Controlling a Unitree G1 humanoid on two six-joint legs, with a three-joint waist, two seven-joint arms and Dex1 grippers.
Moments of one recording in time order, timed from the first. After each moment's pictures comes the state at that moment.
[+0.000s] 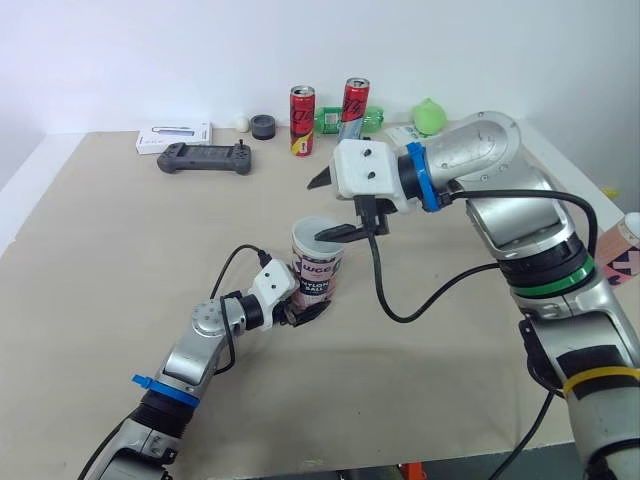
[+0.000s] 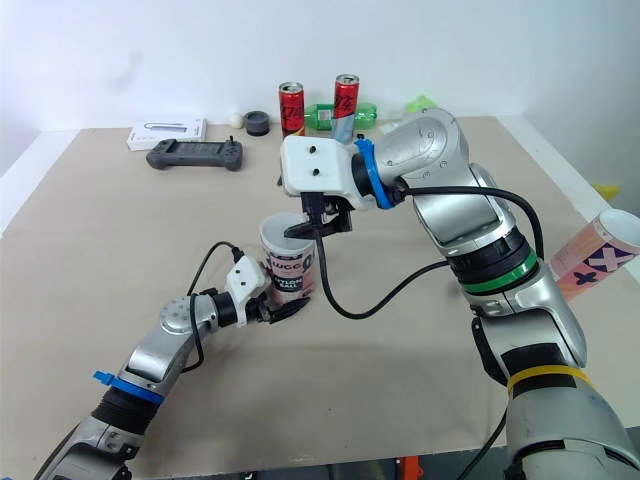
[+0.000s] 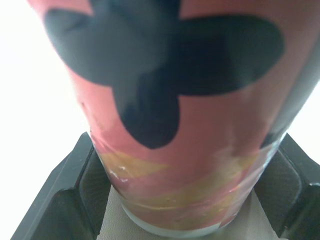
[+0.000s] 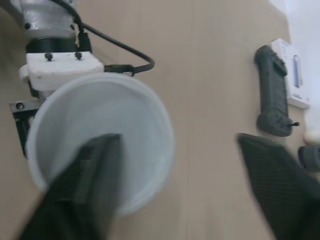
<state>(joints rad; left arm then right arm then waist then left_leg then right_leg) -0.34 0.29 -0.24 0.06 -0.12 0.13 -0.75 -1.15 -0.62 0.39 -0.03 0.03 0.43 1.30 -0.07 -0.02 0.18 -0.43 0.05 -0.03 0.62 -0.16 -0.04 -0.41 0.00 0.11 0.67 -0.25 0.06</state>
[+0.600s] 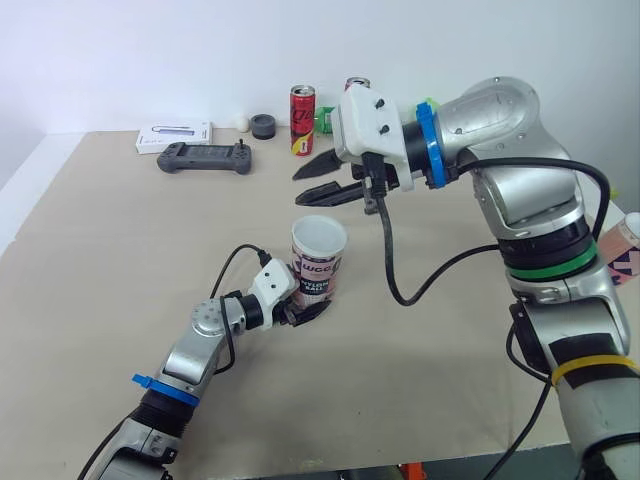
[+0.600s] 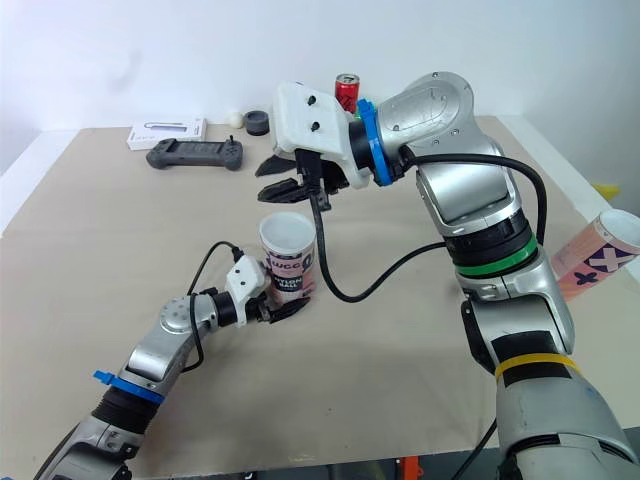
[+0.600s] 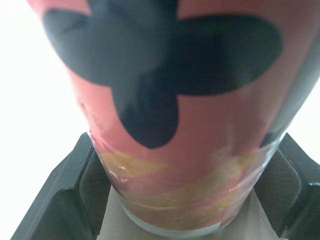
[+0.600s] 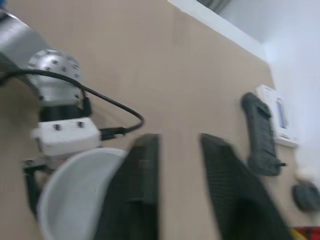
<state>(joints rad) -0.34 0.29 -0.24 0.07 -0.13 0.13 -0.76 -1.21 -0.58 0.31 -0.01 0.17 0.50 1.35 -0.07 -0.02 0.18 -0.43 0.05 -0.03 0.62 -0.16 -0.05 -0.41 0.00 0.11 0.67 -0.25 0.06</state>
